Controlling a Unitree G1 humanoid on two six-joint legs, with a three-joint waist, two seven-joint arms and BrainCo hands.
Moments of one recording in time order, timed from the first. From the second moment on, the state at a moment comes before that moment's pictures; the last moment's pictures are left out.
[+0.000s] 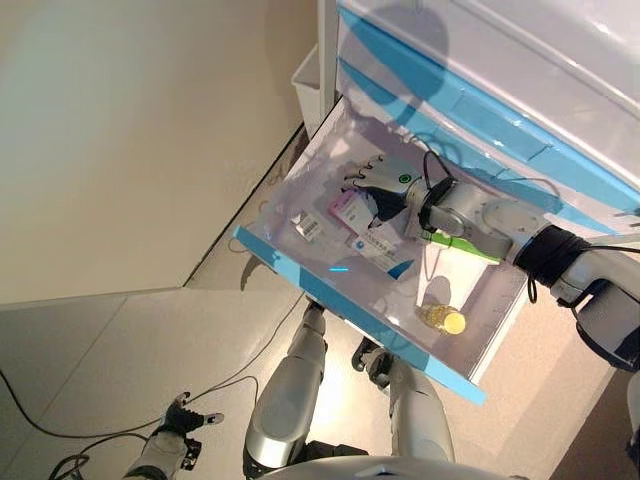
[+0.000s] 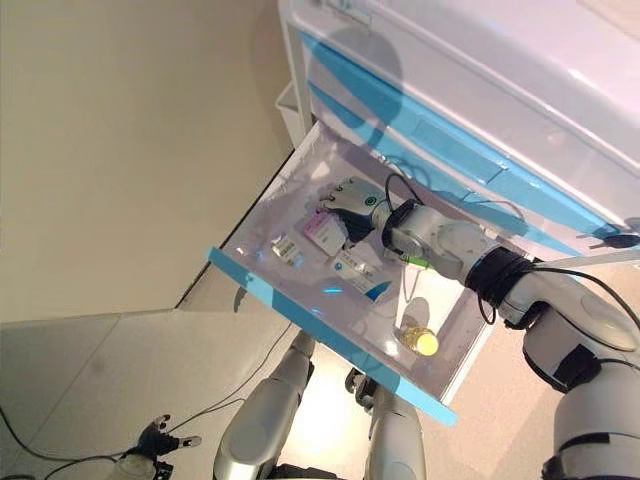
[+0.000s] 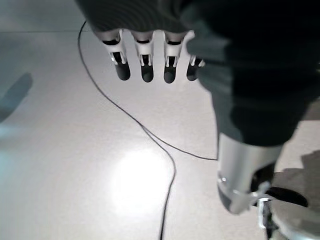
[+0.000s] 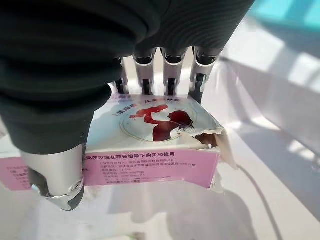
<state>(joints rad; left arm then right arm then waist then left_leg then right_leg) -0.05 0.40 -0.21 1.24 -0.01 -0.10 0.17 -1.07 -0.80 1.05 0.35 -0.52 -0.19 -0.05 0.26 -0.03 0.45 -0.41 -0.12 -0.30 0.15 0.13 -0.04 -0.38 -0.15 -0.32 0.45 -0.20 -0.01</state>
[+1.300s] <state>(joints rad) 0.18 0.33 -0.10 1.29 0.11 -0.09 0.07 -0.79 -1.23 0.64 -0.05 0.20 -0.27 0.21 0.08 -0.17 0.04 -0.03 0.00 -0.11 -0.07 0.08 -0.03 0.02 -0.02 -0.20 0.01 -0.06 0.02</state>
